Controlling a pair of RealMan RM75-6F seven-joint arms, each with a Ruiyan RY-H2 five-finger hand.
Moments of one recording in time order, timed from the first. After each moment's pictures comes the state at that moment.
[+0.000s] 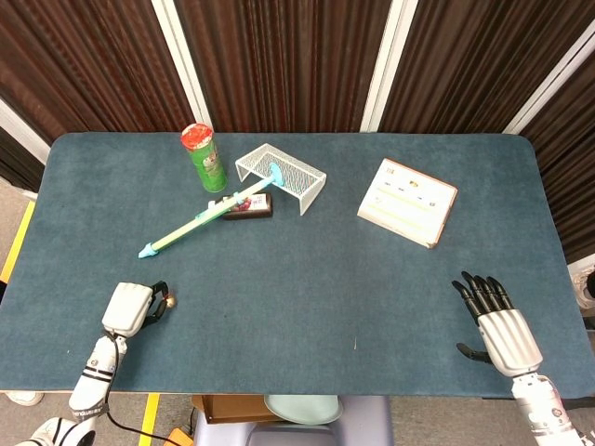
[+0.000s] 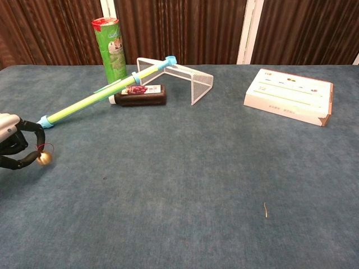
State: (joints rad) left arm -0.38 -1.68 -0.03 -0.99 1.53 1.30 -0.03; right arm 0.13 -1.19 -0.02 -1.59 -1.63 1.41 -0.10
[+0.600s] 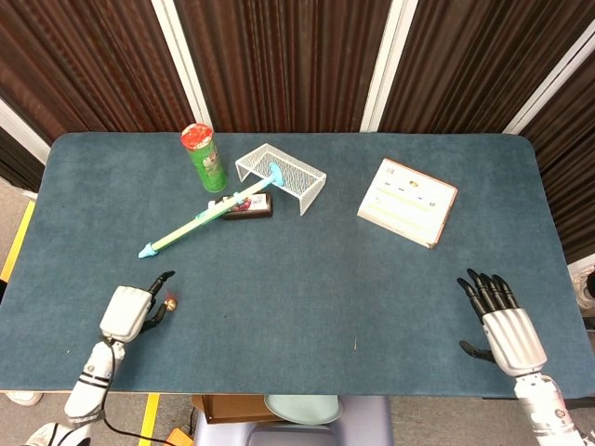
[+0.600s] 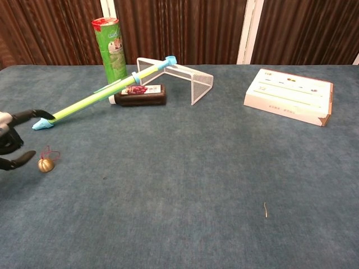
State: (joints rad) left arm -0.35 -1.64 -0.01 -1.03 1.56 1.37 -0.04; right arm 0.12 -1.19 -0.02 -1.60 -1.62 1.44 -0.10
